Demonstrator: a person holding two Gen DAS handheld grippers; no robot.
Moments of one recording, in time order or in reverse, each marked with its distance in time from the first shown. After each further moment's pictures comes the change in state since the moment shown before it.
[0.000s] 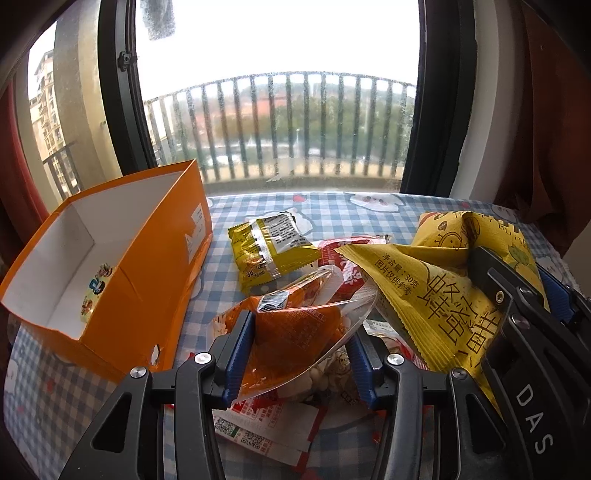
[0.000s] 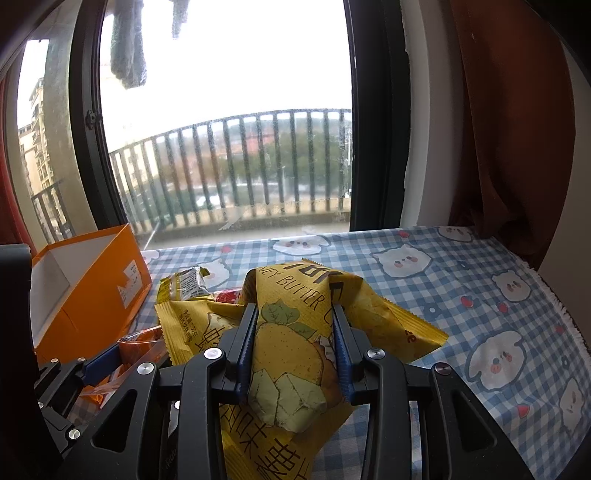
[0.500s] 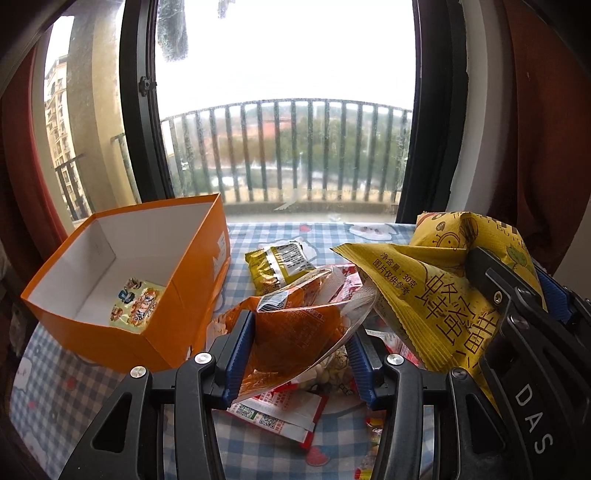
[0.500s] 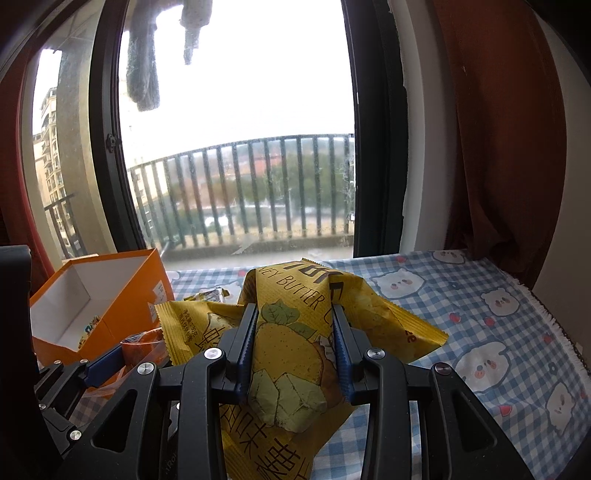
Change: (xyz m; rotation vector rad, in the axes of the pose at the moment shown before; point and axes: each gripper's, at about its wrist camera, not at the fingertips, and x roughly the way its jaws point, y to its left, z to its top) left arm -0.051 0.011 -0.002 -0.016 -0.110 0.007; right arm -0.055 0.005 0.005 -0.005 -0.101 0.027
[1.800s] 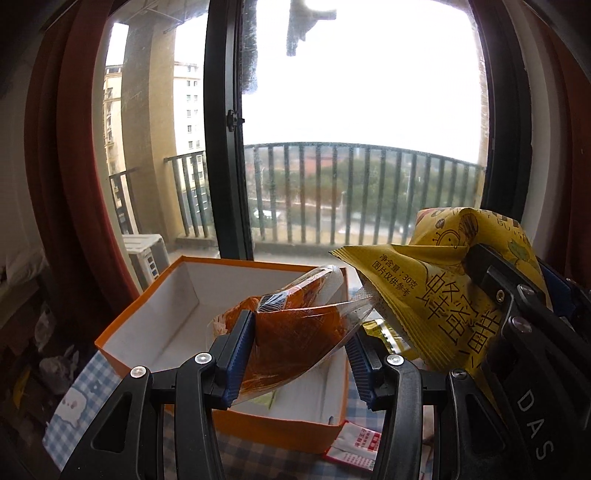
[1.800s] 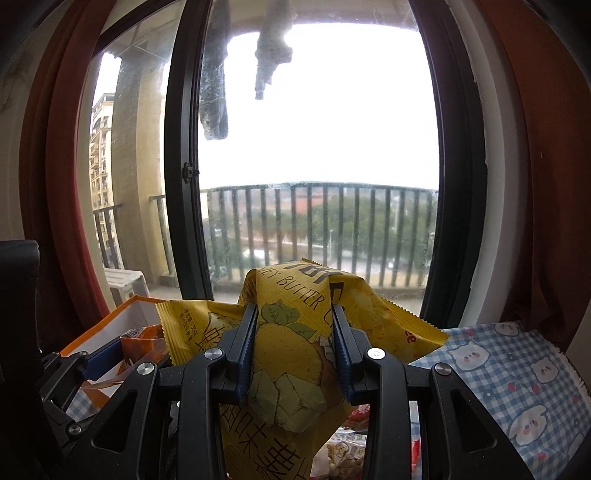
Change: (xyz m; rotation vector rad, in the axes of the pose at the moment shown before) left arm -0.021 0.126 0.033 -0.100 -0.158 0.161; right arm -0.010 0.129 0.053 -0.120 -0.165 0.166
